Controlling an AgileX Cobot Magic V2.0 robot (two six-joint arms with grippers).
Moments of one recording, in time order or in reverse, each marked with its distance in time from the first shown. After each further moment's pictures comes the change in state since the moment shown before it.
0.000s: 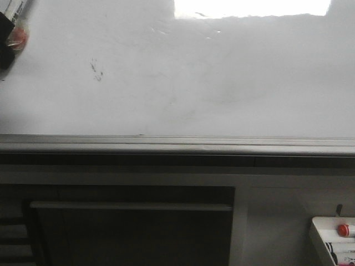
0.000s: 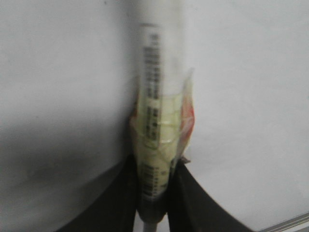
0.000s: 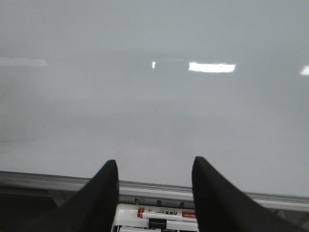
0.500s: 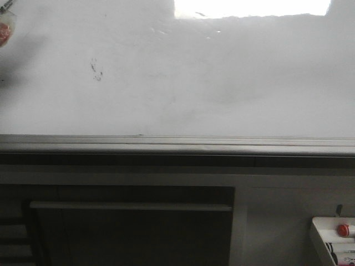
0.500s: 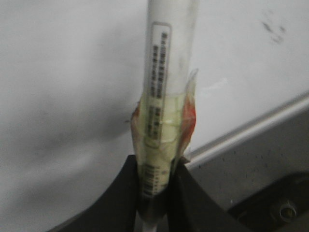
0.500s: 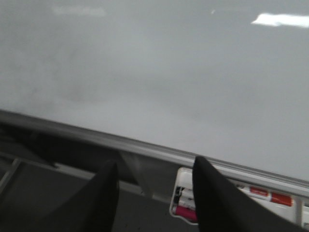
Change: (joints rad) left arm -0.071 -0.099 -0.102 -0.006 0.407 0.159; right arm 0.034 0.210 -0.077 0.326 0.123 -0.252
